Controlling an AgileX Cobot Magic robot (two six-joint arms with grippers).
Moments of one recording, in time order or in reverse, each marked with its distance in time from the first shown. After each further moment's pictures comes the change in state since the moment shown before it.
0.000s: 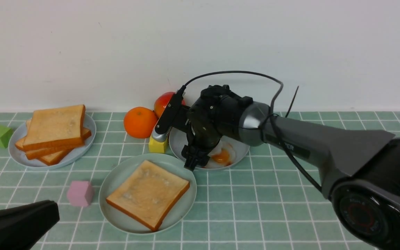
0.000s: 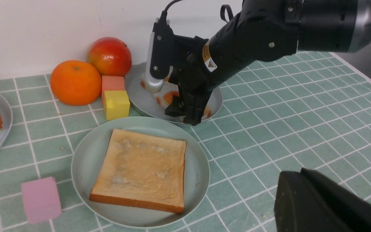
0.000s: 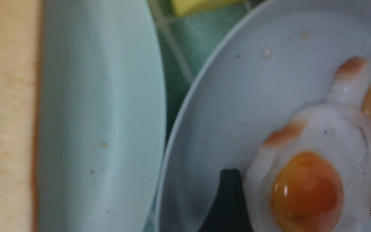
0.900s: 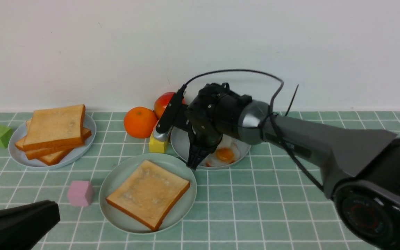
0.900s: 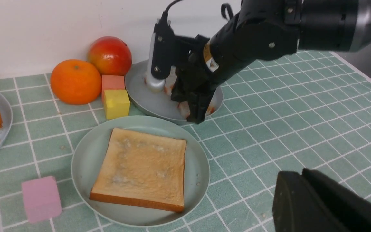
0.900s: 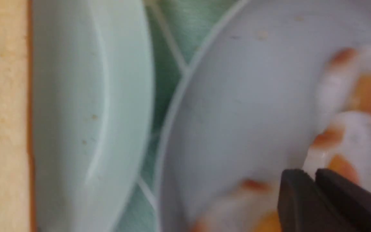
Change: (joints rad) right arm 0.009 -0.037 -0.004 -0.023 0.074 0.010; left arm 0.000 0.000 0.000 0.000 0.002 0.000
